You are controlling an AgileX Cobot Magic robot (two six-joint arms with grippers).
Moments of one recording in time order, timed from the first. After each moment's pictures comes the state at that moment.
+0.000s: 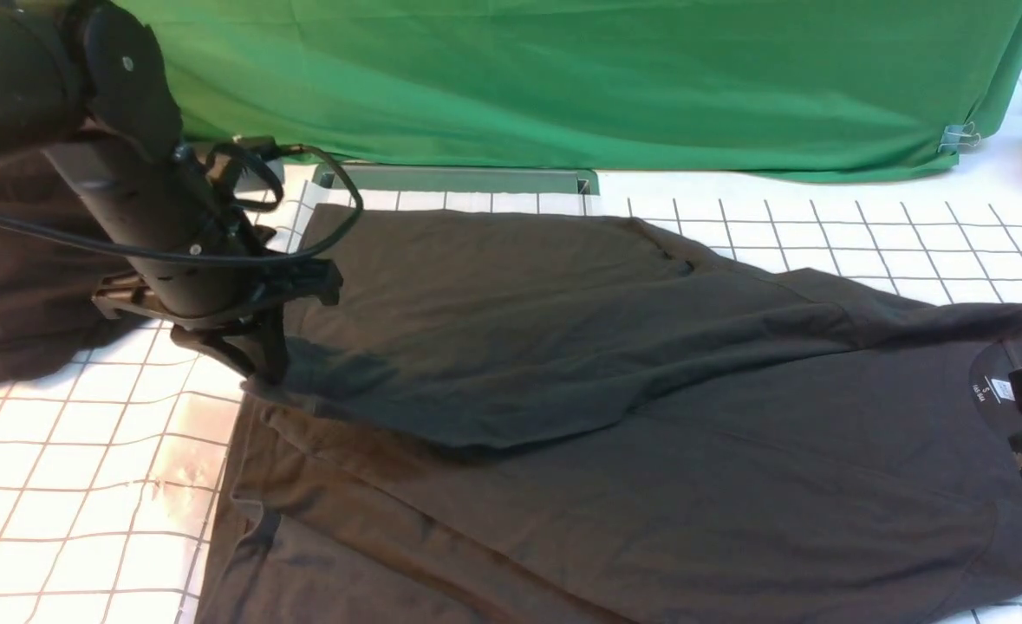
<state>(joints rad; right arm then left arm) 0.55 0.91 -0.88 -0.27 0.86 0.29 -0.19 1.76 -1.39 -0.11 1.08 -0.10</state>
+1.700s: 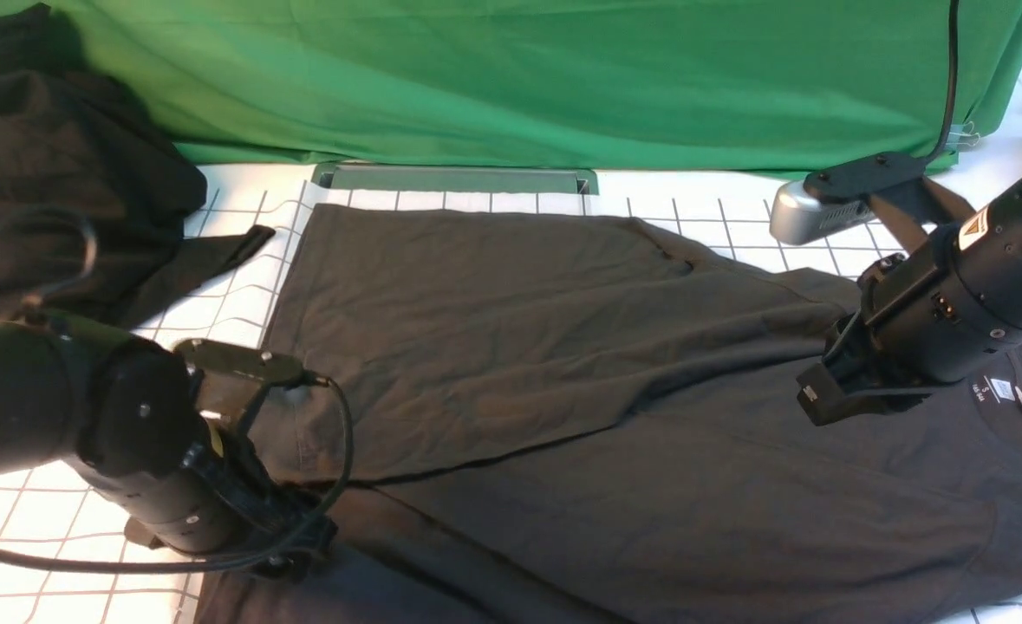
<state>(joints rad) 0.34 1.50 -1.17 0.29 0.98 -0.28 -0.35 1.58 -0.76 0.04 0.55 -0.10</state>
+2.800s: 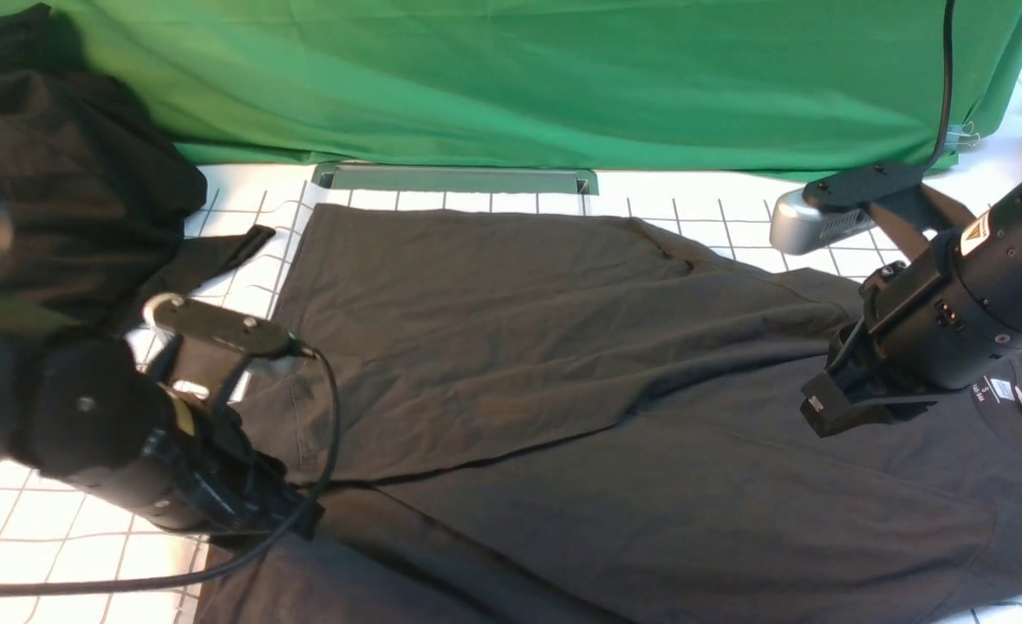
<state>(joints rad) 0.34 1.50 -1.17 0.29 1.01 -0.29 -0.35 1.47 -0.75 0.06 0.54 -0.03</state>
